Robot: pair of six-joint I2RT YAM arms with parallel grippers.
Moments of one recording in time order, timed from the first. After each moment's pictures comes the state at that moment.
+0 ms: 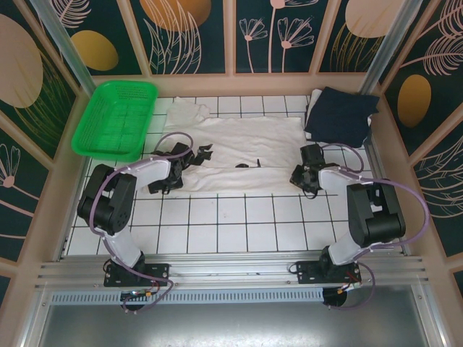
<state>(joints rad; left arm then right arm) -0.40 1.76 1.00 -0.71 -0.45 -0.77 0.21 1.55 0.74 -0.32 0.00 0.68</state>
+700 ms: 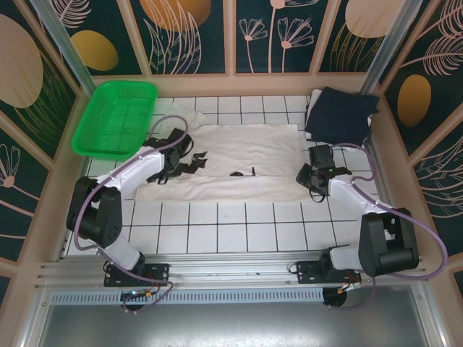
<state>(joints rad) -0.44 1.65 1.23 -0.93 -0.44 -0.77 0.20 1.33 0.73 -0.43 0.03 0.67</state>
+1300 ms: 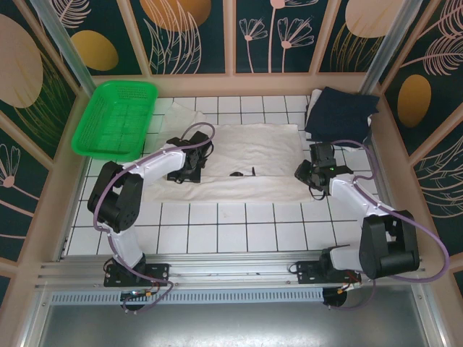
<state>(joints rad) -0.54 1.83 1.27 -0.90 -0.31 -0.54 0.20 1.31 0.75 -0.42 0.00 0.67</state>
